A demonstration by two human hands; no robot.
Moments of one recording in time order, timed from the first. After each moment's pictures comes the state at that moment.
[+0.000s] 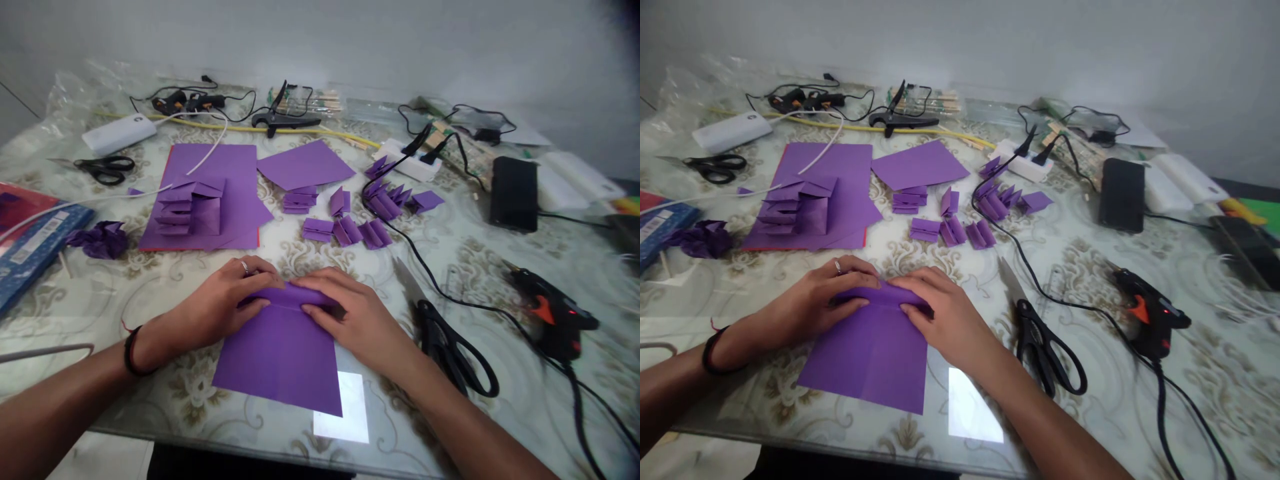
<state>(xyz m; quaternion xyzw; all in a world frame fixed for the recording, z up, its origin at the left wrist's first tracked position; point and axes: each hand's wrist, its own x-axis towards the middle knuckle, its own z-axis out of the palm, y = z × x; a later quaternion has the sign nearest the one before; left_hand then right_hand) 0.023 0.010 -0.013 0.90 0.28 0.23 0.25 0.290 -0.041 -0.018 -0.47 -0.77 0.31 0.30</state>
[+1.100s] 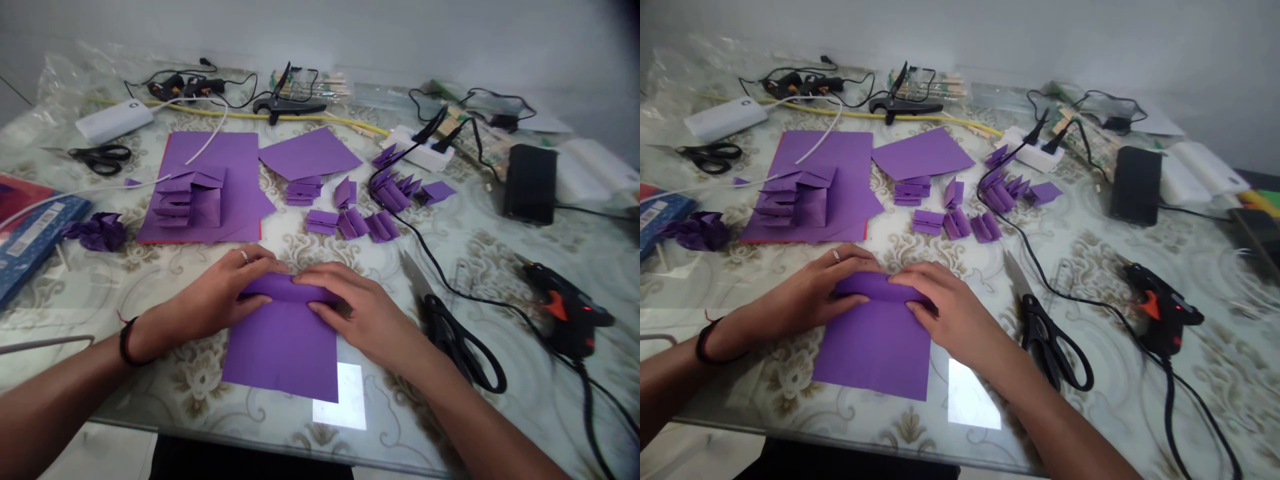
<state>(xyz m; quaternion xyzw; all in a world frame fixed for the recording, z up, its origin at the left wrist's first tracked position) 0.019 0.013 -0.008 0.89 0.30 0.18 0.30 0.293 -0.041 -0.010 -0.46 -0.78 0.32 0.27</state>
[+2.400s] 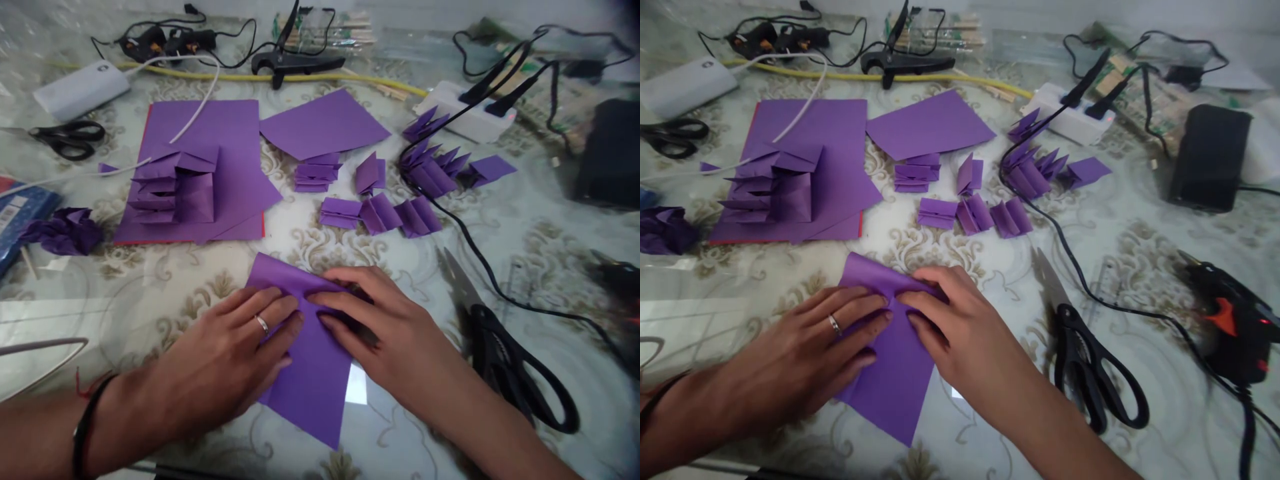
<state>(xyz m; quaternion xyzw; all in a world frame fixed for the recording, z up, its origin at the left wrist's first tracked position) 0.034 -0.027 -0.001 0.96 0.25 0.11 0.10 0.289 -0.051 -0.015 -0.49 -0.80 0.24 0.27</state>
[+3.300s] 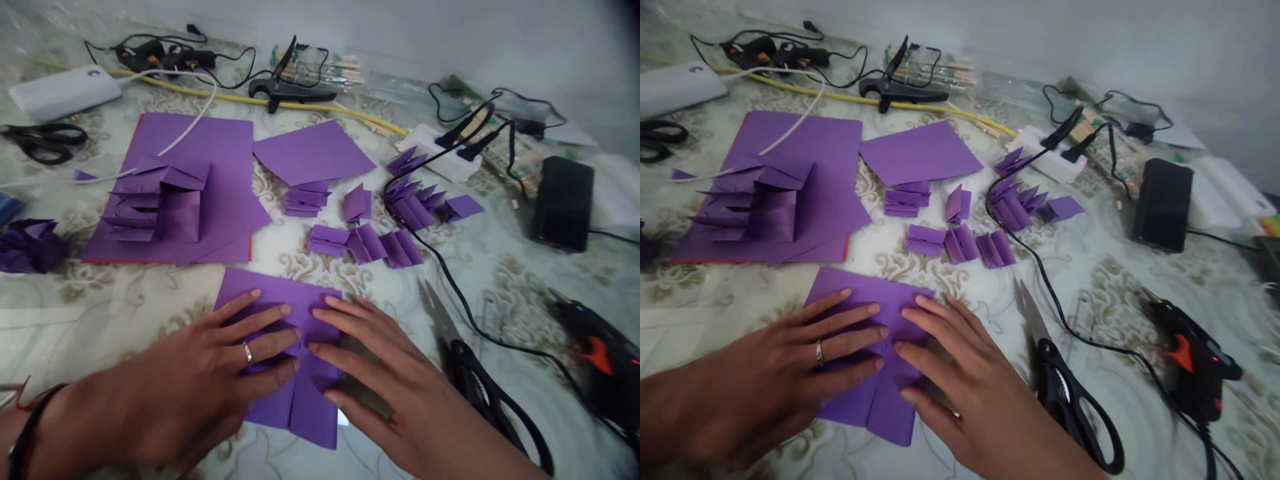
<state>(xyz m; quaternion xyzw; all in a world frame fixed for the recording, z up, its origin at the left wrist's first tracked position) 0.022 0.001 -0.003 0.97 0.15 0.05 0.20 0.321 -0.058 -0.008 -0.41 -0.88 0.19 0.16</state>
